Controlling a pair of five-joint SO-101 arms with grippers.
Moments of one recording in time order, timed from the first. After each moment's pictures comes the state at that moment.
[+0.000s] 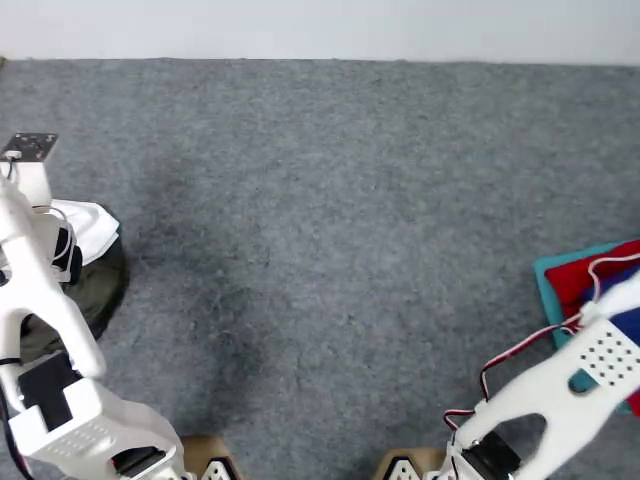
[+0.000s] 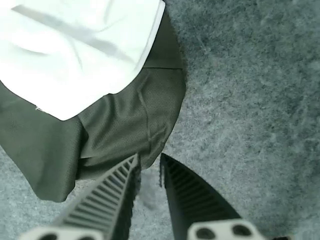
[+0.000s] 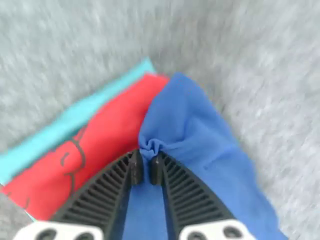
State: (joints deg) left arm -36.5 6.5 -5.1 98.9 -27.3; right arm 44.6 60.7 -90.3 100.7 28.7
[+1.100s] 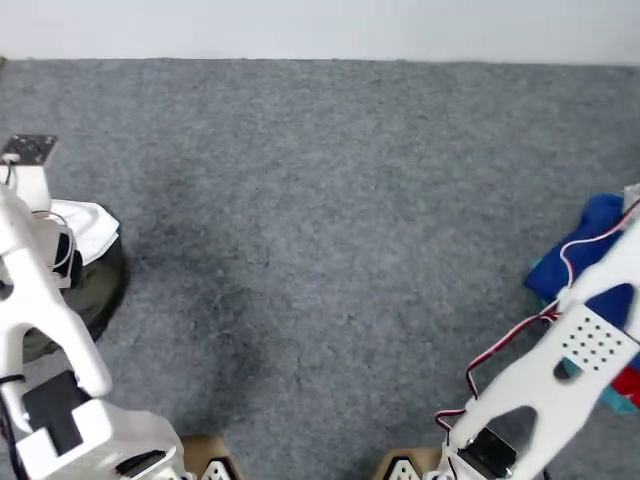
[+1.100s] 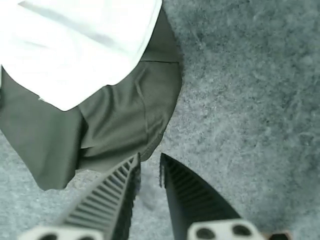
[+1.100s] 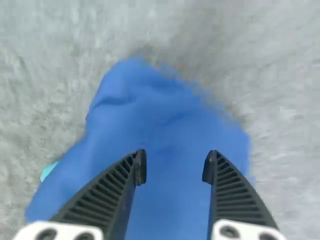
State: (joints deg) left arm -36.5 -0.3 -0.8 98.9 -27.3; right arm 38.0 57.1 -89.3 100.7 30.9
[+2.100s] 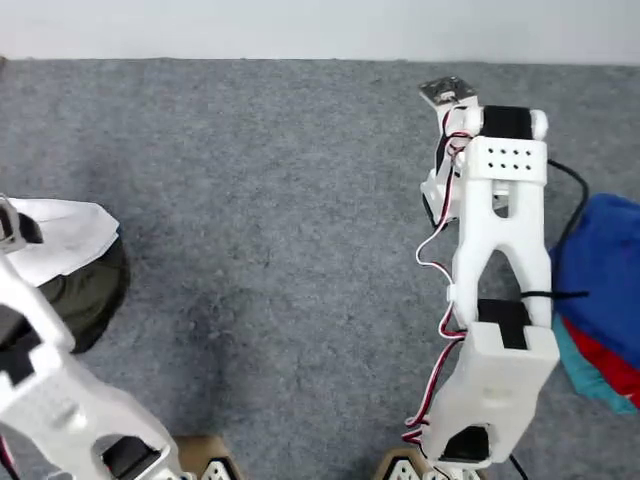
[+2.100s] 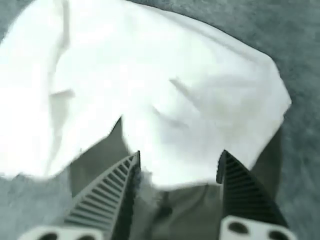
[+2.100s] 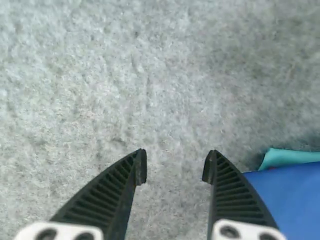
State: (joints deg) left arm -44.6 26.8 -23.7 81.8 -15.3; right arm 1.2 22.7 -30.9 100.7 21.0
